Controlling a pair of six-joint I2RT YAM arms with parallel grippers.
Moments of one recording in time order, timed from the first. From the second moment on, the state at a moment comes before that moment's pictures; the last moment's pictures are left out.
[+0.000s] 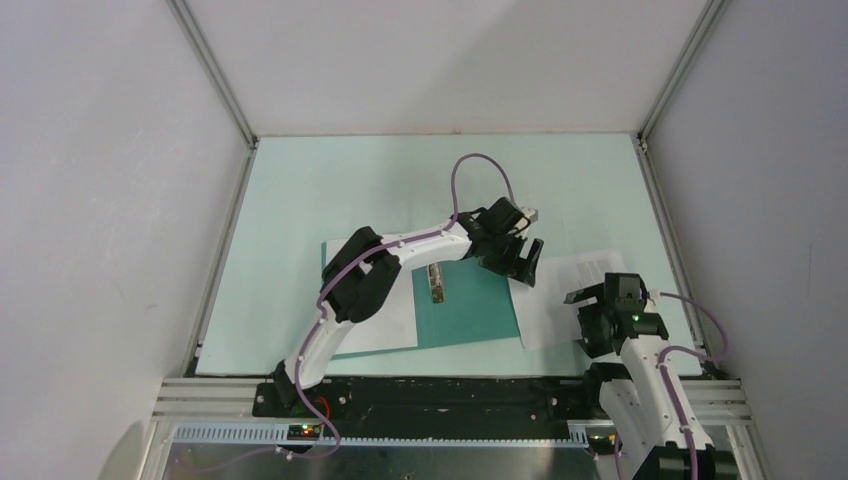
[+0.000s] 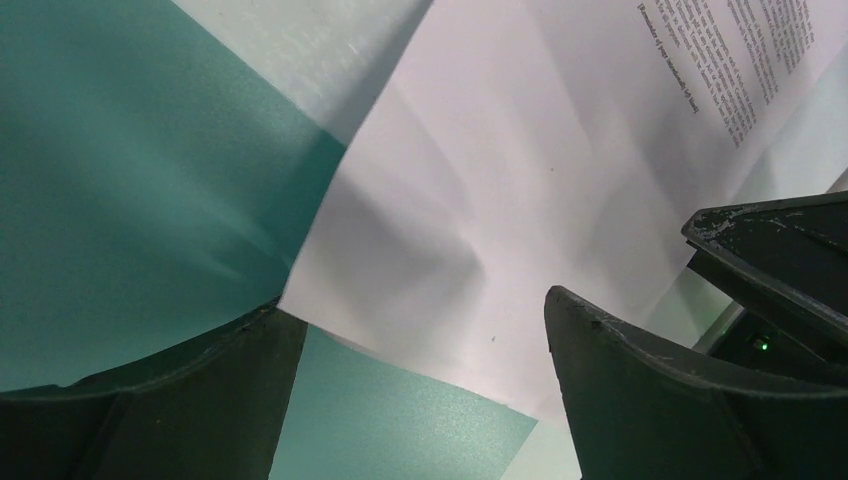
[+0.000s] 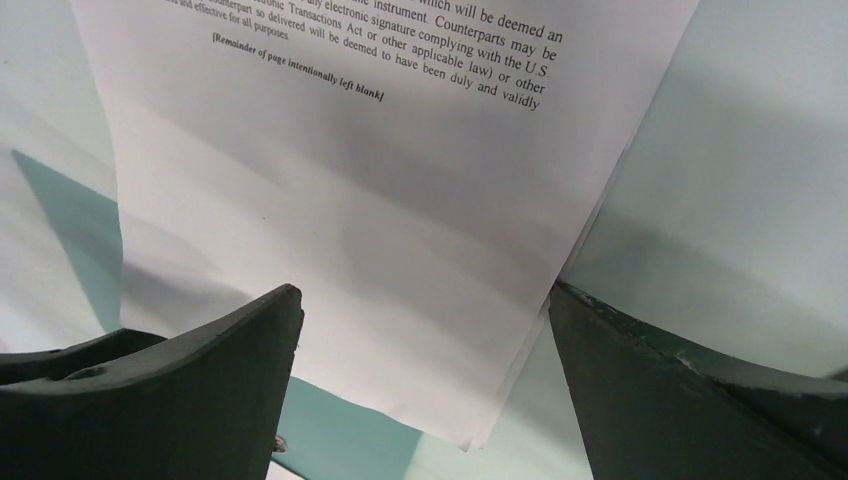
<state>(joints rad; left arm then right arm) -0.93 2.26 1.77 -0.43 0.28 -0.45 -0.06 0.70 0.36 -0.77 0.04 1.21</state>
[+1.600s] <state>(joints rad) -0.66 1.91 1.37 -0.17 0.39 -1.30 0.05 0.95 0.40 -0.21 -0.26 1.29</state>
